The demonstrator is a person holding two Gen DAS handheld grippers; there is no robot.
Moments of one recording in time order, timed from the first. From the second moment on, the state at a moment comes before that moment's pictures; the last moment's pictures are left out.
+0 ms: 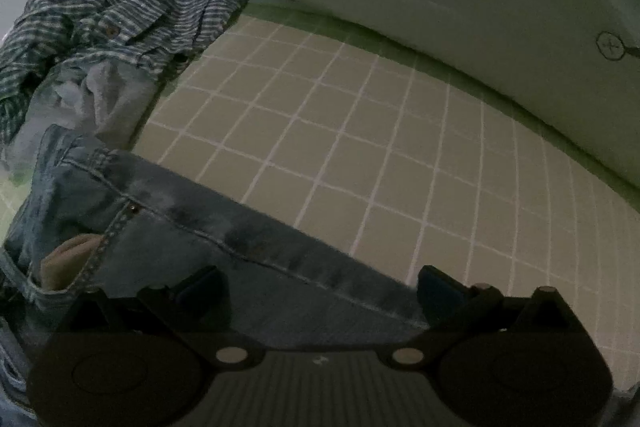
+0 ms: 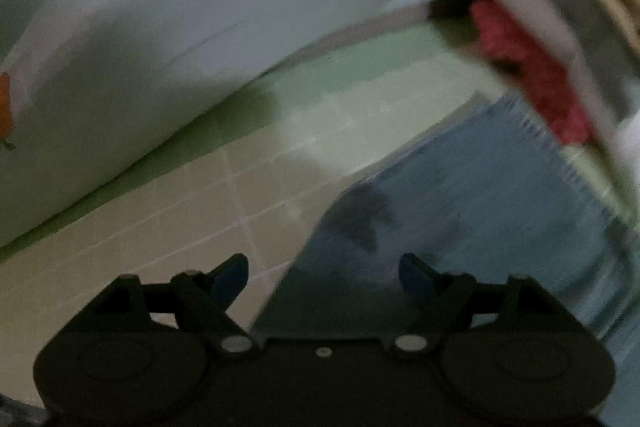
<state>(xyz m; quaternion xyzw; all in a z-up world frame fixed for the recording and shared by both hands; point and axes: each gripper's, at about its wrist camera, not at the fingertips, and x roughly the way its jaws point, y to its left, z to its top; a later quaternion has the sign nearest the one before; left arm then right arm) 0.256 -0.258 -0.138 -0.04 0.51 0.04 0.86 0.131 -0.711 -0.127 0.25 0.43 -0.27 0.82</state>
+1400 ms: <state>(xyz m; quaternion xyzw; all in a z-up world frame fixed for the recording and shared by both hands) 0.208 -0.232 -0.110 -0.01 0.46 0.04 0.89 0.037 -0.773 -0.170 0.24 0.37 -0.46 0.77</state>
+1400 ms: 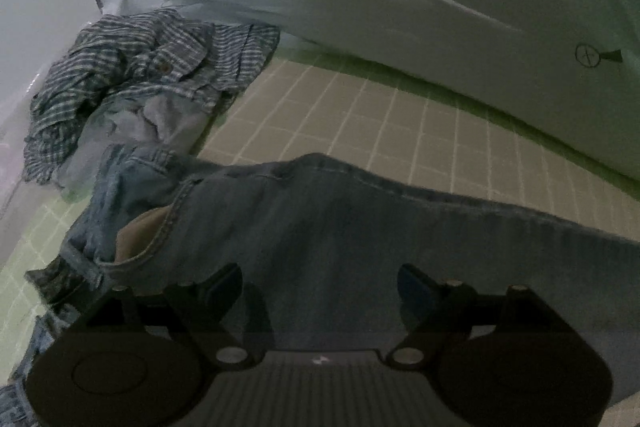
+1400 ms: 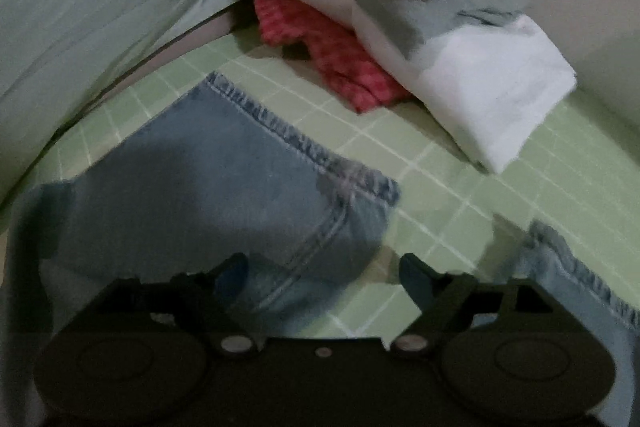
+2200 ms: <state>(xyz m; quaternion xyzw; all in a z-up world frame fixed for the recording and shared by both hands) 0.168 -0.188 -0.083 -0.01 0.44 0.07 0.90 -0.040 -0.804 -0.142 0.22 0.38 -0.46 0.77</state>
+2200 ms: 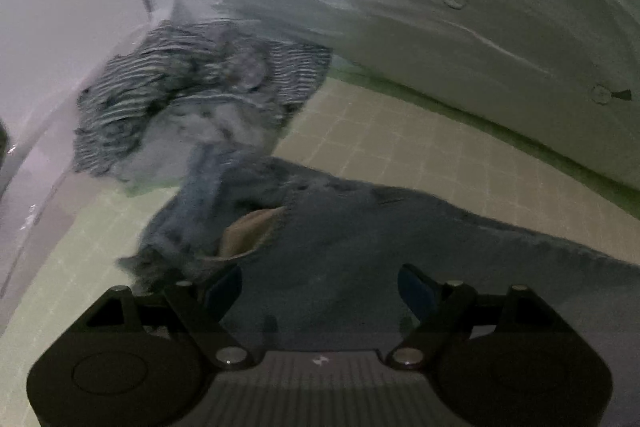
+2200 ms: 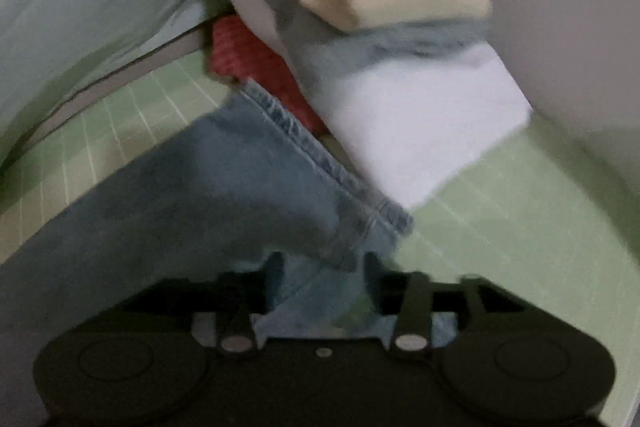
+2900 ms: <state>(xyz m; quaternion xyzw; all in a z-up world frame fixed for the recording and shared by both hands) 0.001 -0.153 -0.083 -0.05 0.46 0.05 0.88 -0.201 -0.665 -0.161 0.18 0.43 -0.44 0.77</state>
